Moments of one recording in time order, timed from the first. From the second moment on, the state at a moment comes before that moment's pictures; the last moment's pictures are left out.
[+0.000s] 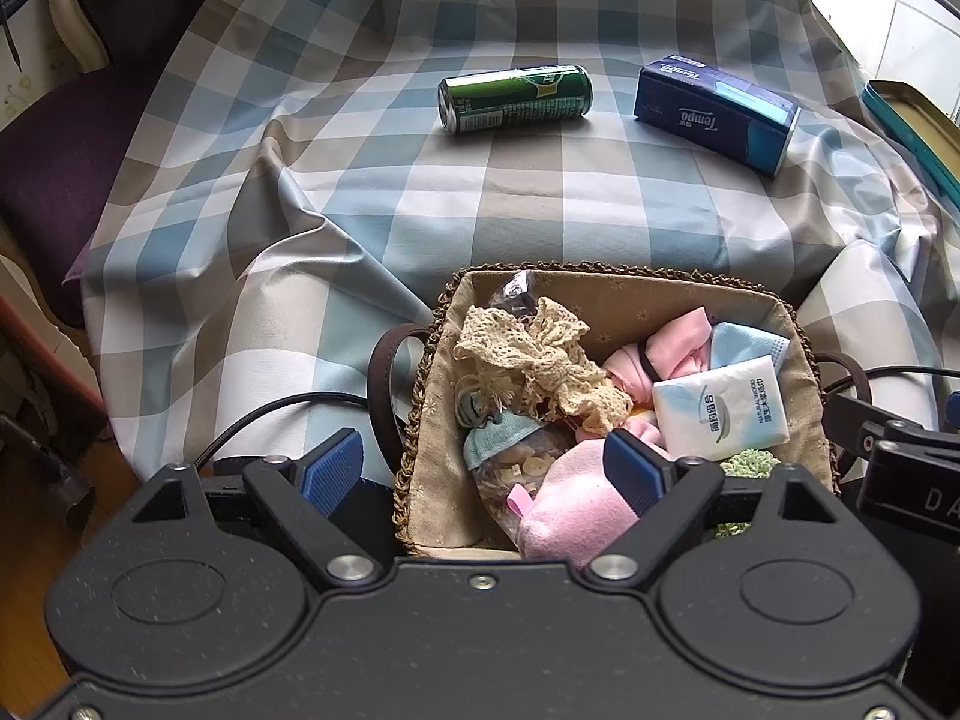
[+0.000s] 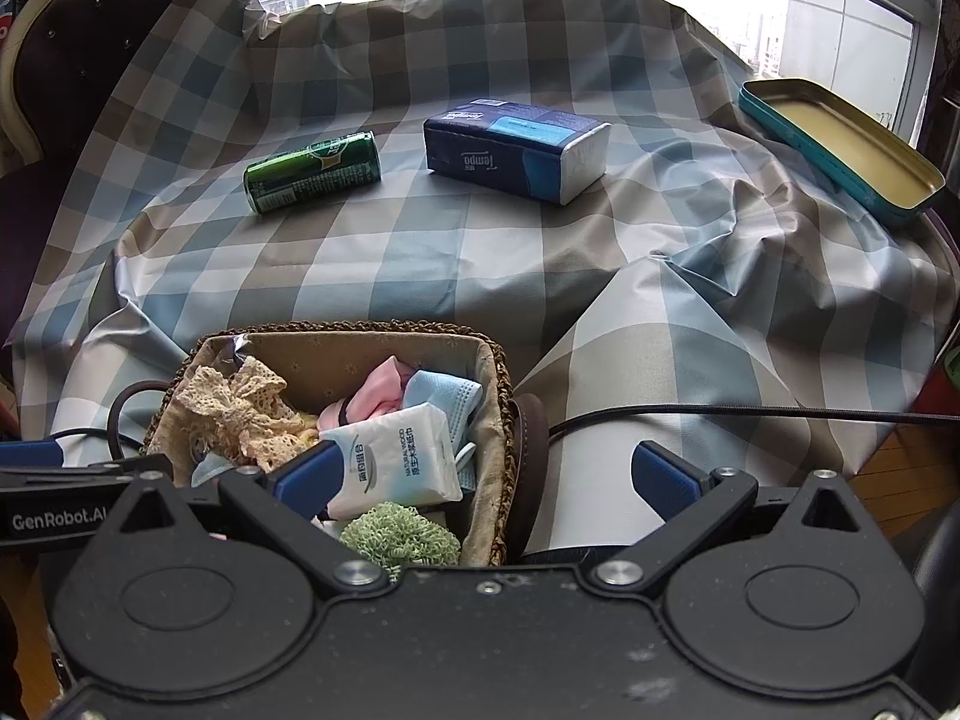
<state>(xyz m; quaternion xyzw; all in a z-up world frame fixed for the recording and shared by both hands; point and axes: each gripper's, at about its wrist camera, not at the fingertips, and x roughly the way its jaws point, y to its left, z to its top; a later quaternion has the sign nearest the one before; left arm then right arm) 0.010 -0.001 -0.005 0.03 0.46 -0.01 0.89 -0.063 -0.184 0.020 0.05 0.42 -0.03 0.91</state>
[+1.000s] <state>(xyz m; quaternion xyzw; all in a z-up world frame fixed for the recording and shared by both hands) 0.012 -0.001 -0.007 0.03 0.46 -0.02 0.89 -0.059 -0.184 0.017 0.06 0.43 -0.03 0.90</state>
